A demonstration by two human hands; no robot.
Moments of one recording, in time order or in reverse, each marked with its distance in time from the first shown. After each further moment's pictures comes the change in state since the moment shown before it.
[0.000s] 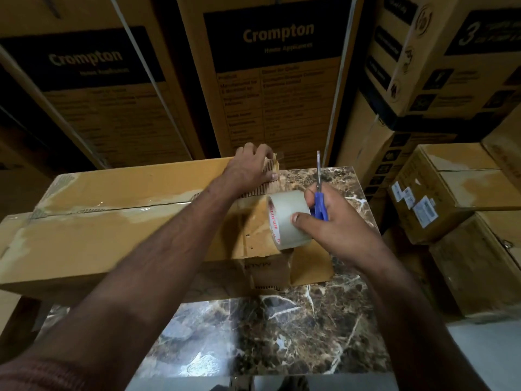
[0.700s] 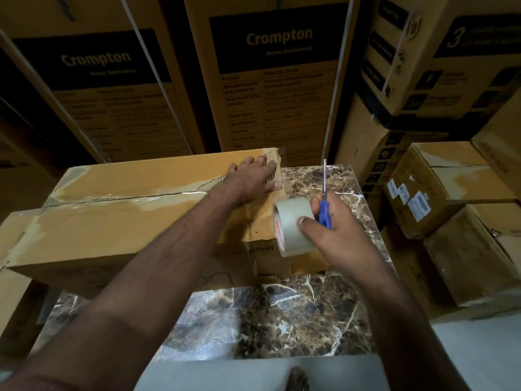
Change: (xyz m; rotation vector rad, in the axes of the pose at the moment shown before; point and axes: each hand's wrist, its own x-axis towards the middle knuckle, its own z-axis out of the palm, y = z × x) left_hand -0.044 0.003 0.006 0.187 -0.236 -0.008; right_hand -0.044 0.006 0.012 0.044 0.090 0.048
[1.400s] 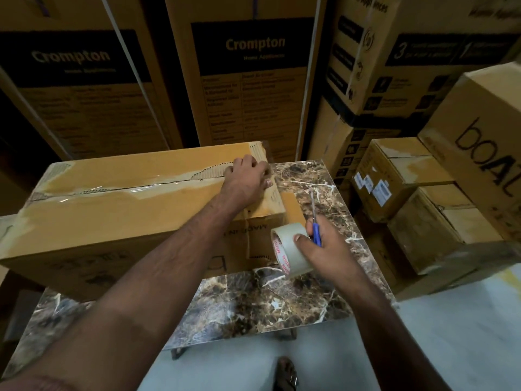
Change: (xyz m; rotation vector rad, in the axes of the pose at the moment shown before) left_hand -0.051 0.019 0.021 -0.110 0.296 0.066; right_hand -0.073 0.029 0.036 -0.200 0.128 0.136
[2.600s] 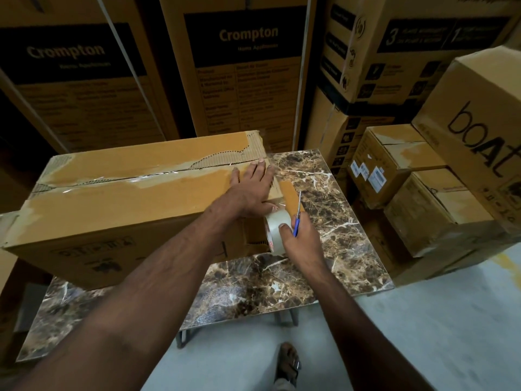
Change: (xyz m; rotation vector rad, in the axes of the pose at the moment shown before) left_hand -0.052 0.019 0.006 0.166 -0.309 0.179; right_hand 0.017 0.046 0.057 -0.074 0.216 0.040
